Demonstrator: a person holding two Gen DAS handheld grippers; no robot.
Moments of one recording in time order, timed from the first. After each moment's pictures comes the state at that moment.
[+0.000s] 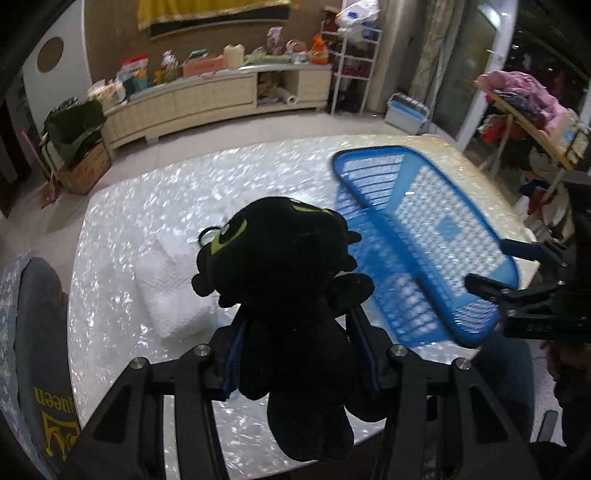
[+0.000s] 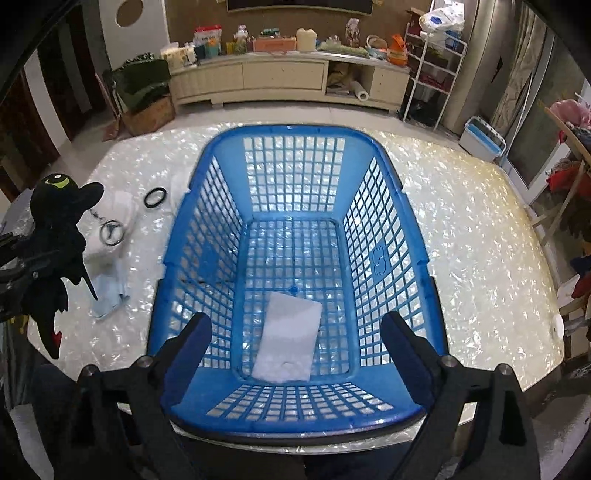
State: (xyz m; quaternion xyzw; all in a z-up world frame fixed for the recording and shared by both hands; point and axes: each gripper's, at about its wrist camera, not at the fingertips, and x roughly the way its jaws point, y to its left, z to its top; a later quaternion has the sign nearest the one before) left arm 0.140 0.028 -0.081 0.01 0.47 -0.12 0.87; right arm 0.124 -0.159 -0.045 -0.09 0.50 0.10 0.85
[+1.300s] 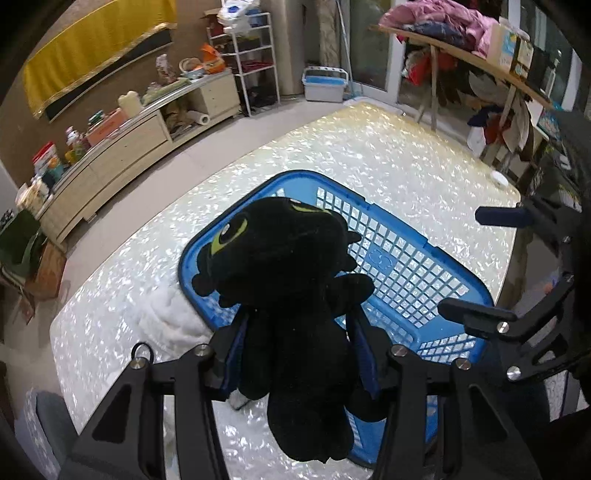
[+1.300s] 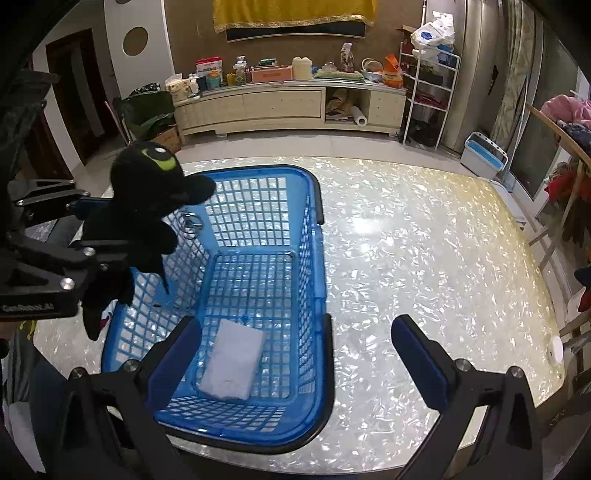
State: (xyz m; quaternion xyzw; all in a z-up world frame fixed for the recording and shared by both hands) left arm 0.219 -0.125 -0.070 0.16 0.46 -0.24 0.84; right arm 0.144 -0.226 -0.037 -0.06 0.46 0.12 0.88
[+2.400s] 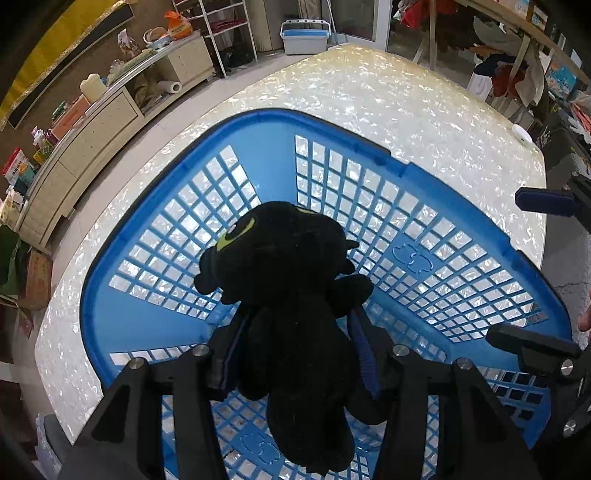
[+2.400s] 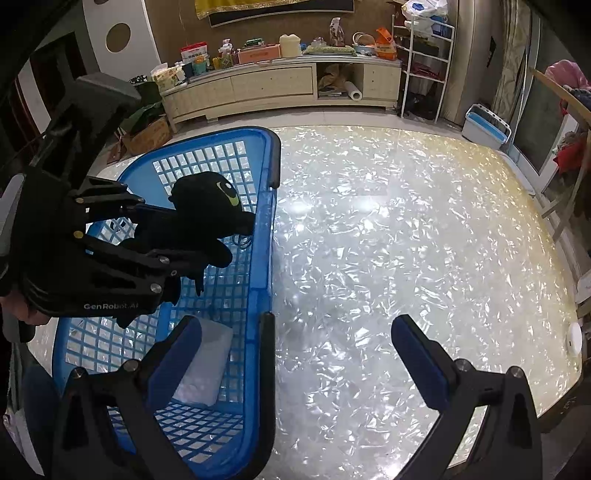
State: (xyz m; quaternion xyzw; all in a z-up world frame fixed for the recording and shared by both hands) left arm 0.285 -0.177 -0.150 0.21 0.53 -0.25 0.78; right arm 0.163 -0.243 -0.063 -0.03 0.50 0.12 0.86
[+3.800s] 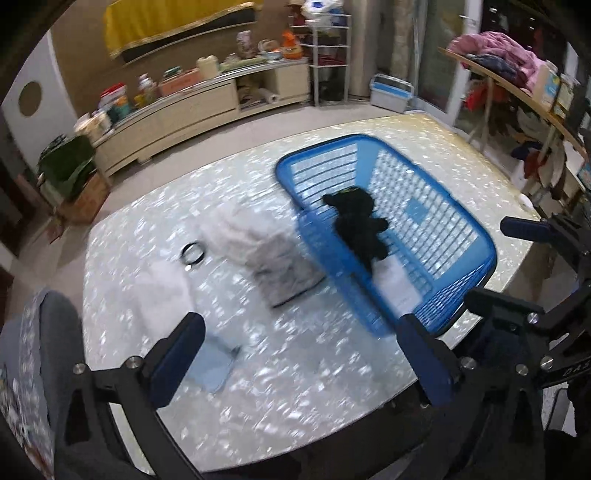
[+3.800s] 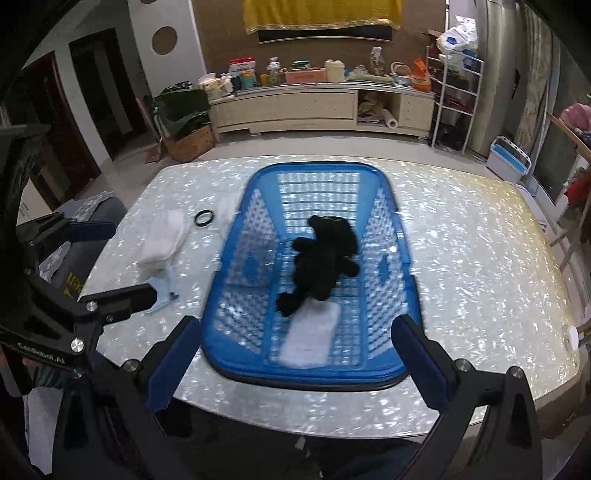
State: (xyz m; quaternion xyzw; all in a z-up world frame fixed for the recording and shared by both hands) left arm 0.121 -0.039 -0.052 0.09 0.48 -0.12 0.87; right arm 0.091 -0.175 -0.012 -0.05 0.46 0.18 0.87
